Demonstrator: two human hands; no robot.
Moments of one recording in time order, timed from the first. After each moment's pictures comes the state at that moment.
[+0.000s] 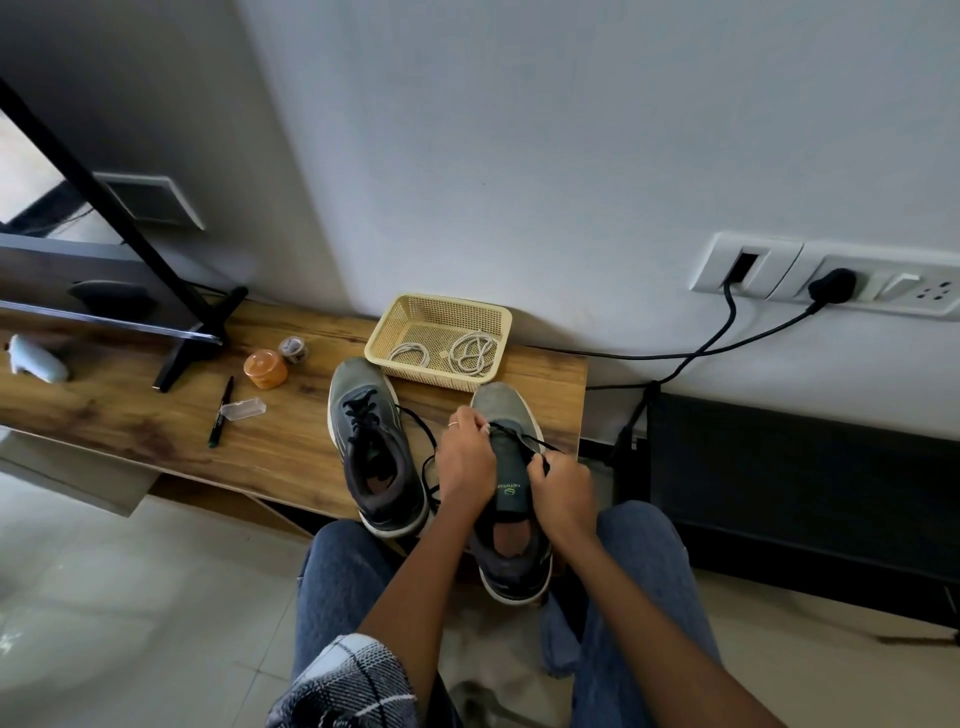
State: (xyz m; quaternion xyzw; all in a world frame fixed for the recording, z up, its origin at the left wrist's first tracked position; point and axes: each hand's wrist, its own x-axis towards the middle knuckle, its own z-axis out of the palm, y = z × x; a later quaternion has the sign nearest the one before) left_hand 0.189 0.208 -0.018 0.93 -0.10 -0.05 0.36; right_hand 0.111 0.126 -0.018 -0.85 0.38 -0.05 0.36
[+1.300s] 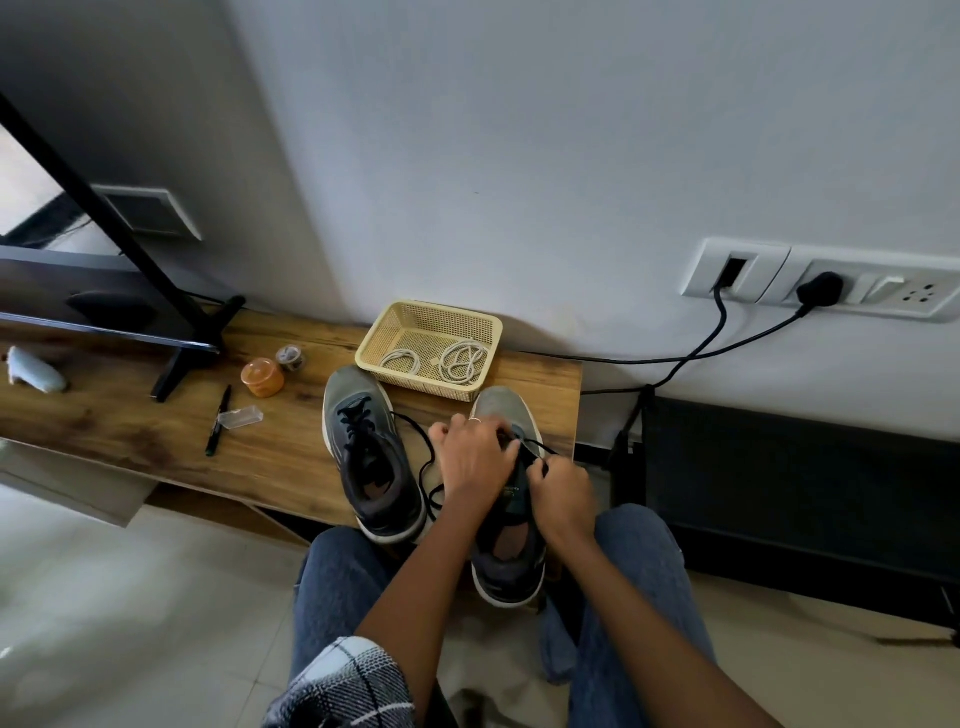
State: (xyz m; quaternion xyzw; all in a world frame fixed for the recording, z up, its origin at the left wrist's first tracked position) left_hand 0.186 0.197 -0.003 0.97 -0.20 0.01 0.14; right_hand 0.110 0.124 -0.019 -0.85 0.39 -0.05 0.36
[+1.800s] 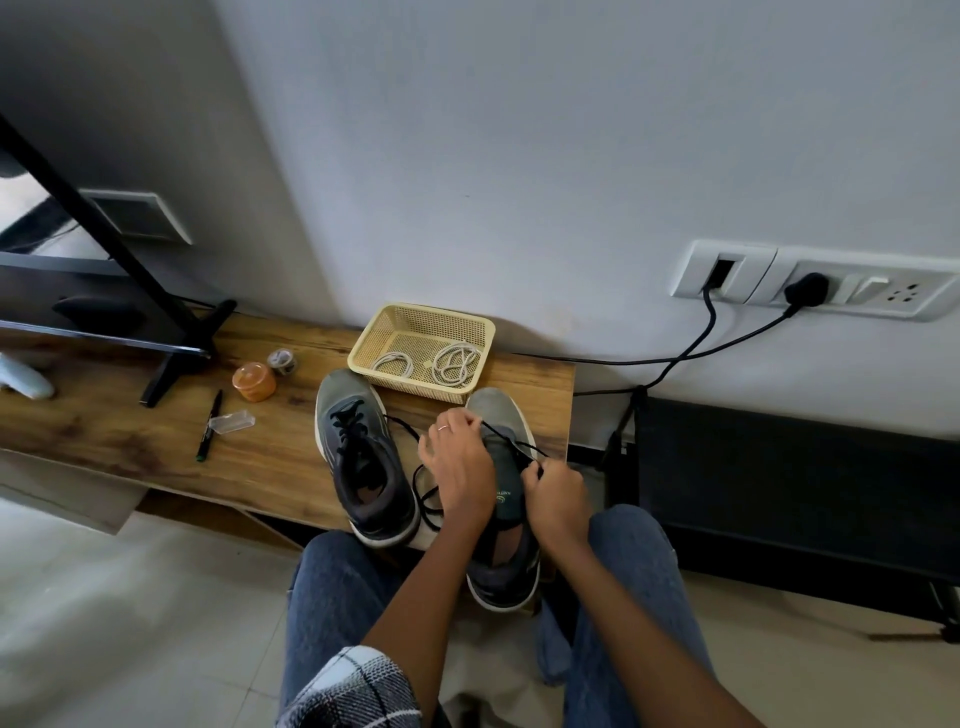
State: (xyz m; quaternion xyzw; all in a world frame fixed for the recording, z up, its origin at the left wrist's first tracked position) left_hand 0.182 0.195 -0.021 0.94 -0.08 0.09 0.31; right_hand 0.108 0.125 -0.014 -0.84 0.41 -0.04 0.34
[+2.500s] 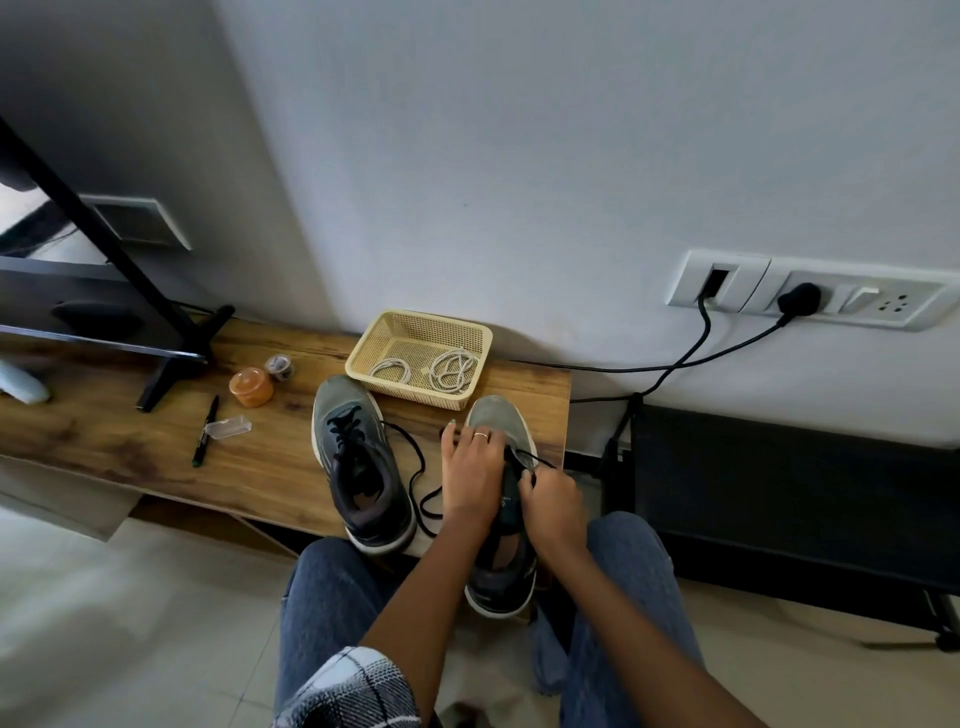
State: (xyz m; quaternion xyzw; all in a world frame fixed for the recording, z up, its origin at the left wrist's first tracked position) left_hand 0.180 0.196 -0.028 0.94 -0.31 0.09 0.09; right_hand 0.106 0.124 -0.015 -0.88 0.36 -0.03 0.30
